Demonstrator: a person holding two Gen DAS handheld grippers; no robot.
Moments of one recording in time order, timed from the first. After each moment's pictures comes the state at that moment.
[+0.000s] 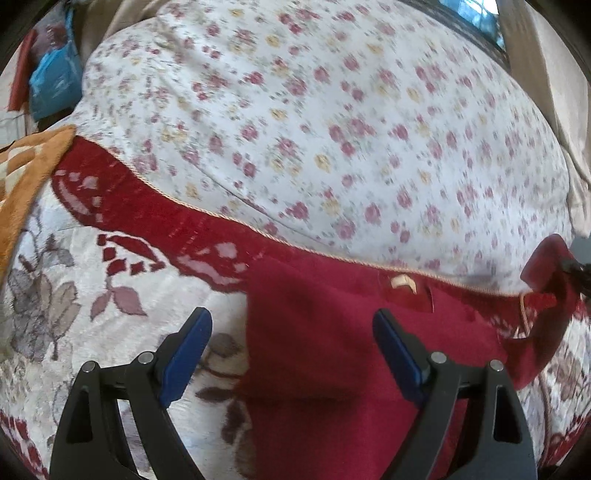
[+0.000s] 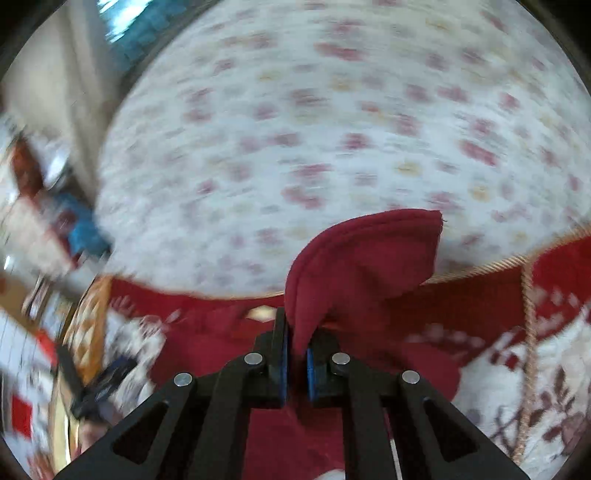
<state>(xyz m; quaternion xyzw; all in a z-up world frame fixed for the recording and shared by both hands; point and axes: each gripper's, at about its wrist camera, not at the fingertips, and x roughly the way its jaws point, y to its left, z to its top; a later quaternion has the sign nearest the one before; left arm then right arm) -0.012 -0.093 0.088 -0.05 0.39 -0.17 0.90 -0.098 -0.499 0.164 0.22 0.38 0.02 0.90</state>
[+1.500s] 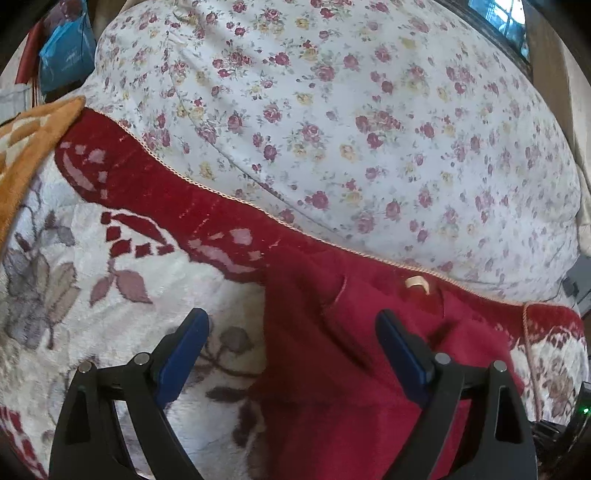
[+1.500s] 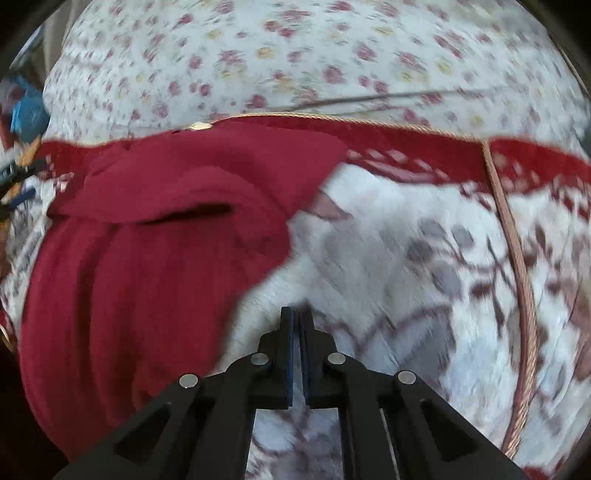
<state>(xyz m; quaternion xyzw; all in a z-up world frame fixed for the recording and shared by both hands) 0.004 -0.081 0.070 -0.08 0.43 -0.16 0.89 -0.206 -0.461 0.023 0.15 0.49 -0.12 0.85</state>
